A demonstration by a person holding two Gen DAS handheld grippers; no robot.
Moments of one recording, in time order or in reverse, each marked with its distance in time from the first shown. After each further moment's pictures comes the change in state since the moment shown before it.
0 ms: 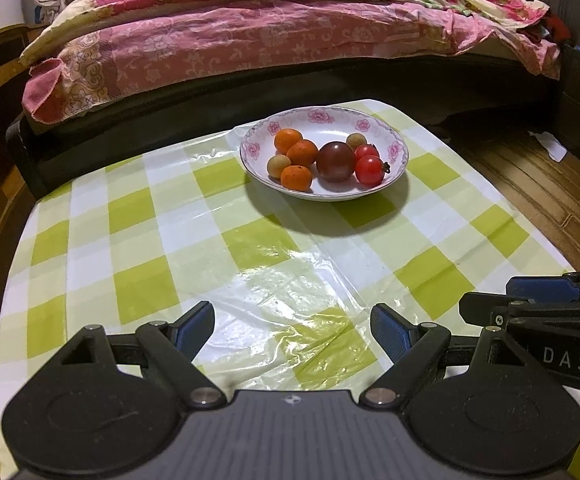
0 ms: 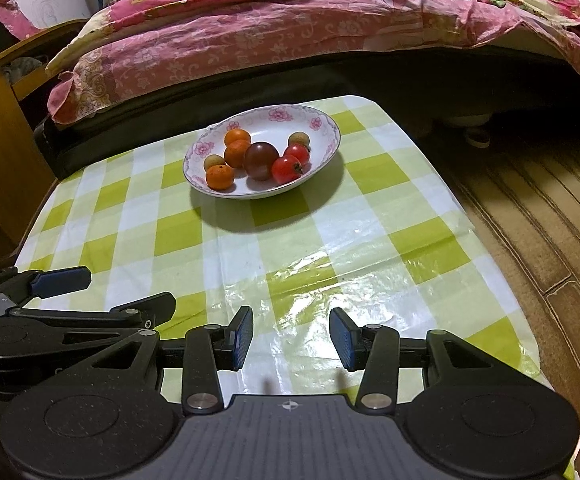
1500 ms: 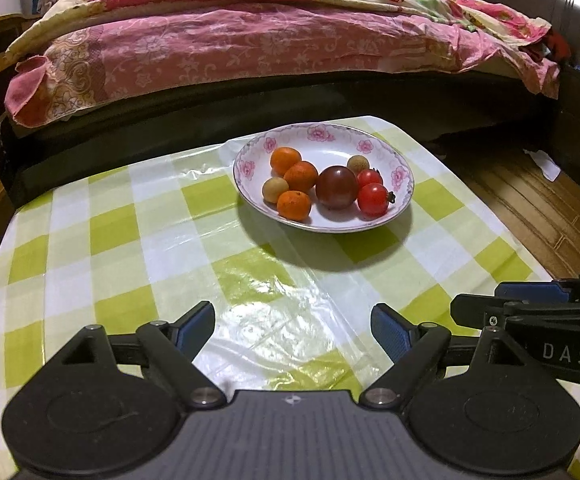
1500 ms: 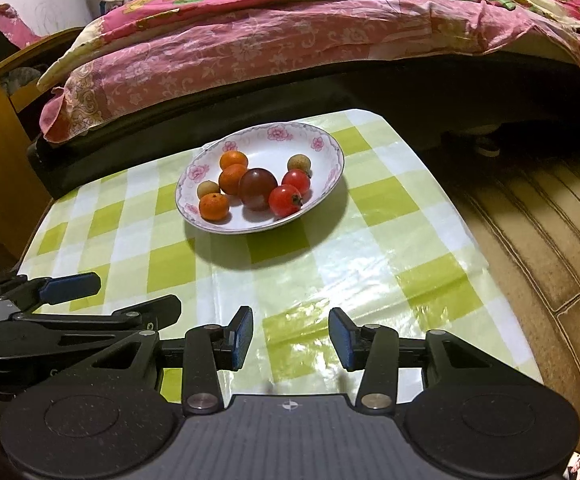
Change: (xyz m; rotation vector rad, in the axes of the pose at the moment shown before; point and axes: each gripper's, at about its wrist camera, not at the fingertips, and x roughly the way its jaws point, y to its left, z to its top) left arm 0.021 0.009 0.021 -0.036 -0.016 -0.050; right arm 0.016 -0.005 0.028 0.007 -0.008 0.021
